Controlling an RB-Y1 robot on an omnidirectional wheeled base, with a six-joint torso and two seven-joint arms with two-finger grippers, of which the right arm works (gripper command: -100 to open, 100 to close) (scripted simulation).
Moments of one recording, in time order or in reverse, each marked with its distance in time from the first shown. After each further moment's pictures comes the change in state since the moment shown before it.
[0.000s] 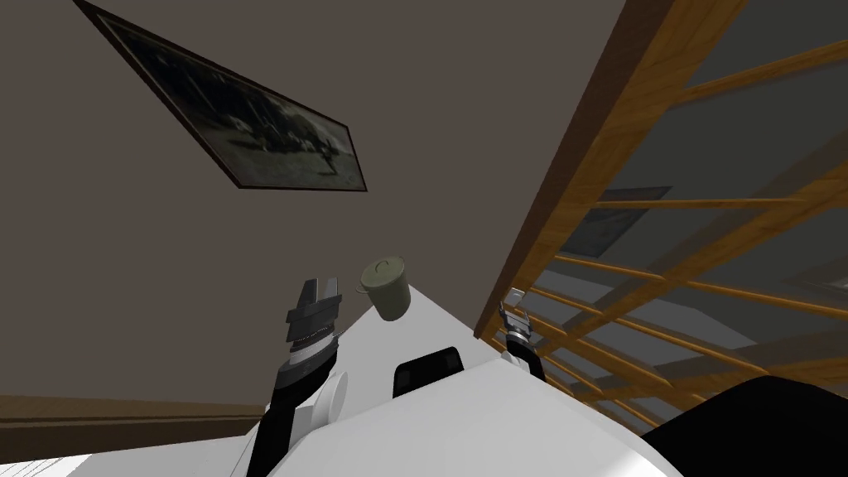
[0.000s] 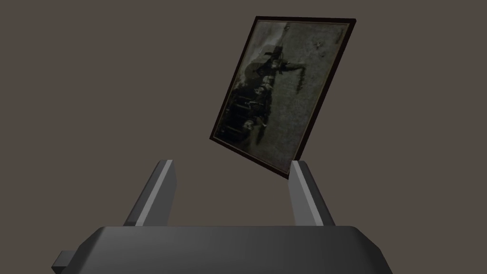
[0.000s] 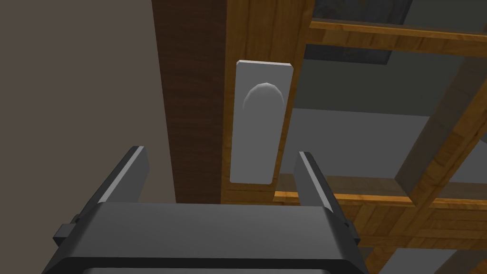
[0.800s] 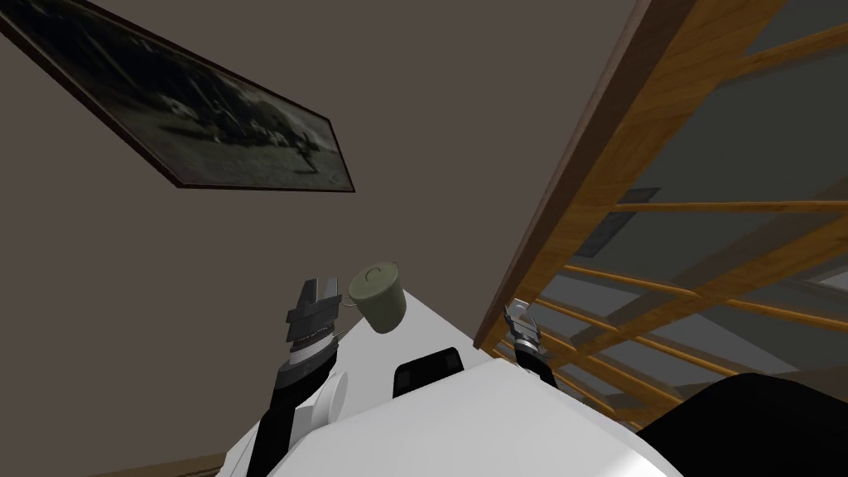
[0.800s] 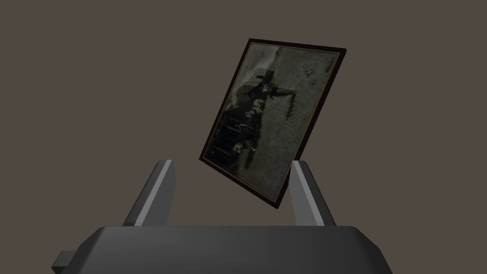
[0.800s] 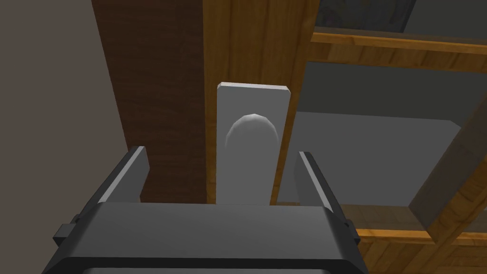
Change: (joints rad) arm 0.065 0.010 -0.071 -0.017 0.150 0.022 -0.116
